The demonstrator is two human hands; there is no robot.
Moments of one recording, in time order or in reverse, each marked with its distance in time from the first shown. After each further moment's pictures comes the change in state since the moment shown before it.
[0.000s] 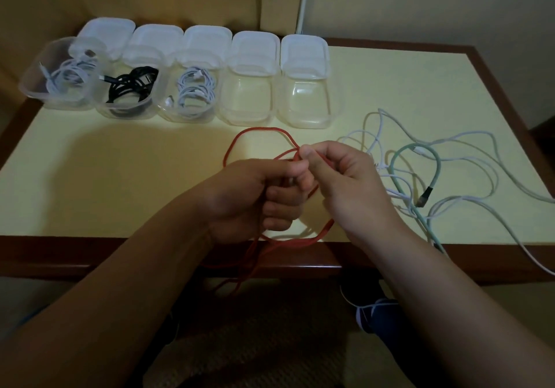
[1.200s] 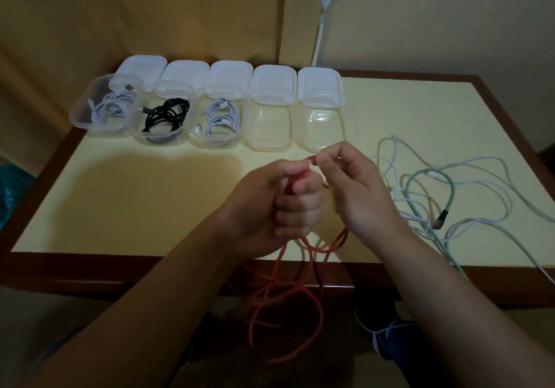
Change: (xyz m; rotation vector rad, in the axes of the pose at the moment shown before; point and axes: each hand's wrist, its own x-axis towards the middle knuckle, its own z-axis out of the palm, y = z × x) left_hand -0.013 0.009 -0.008 -0.137 -0.177 0.137; right_hand 0.020 -0.007 0.014 -0.063 0.053 -0.017
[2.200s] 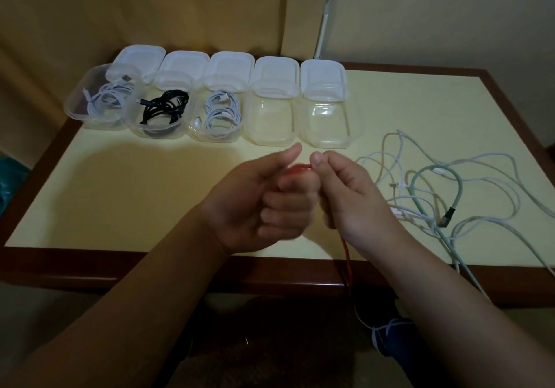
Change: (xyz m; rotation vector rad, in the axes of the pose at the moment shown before) left_hand -0.007 0.009 -0.012 -0.142 -0.176 -0.133; right_hand -0.012 -0.002 0.011 -0.045 -0.125 0.042
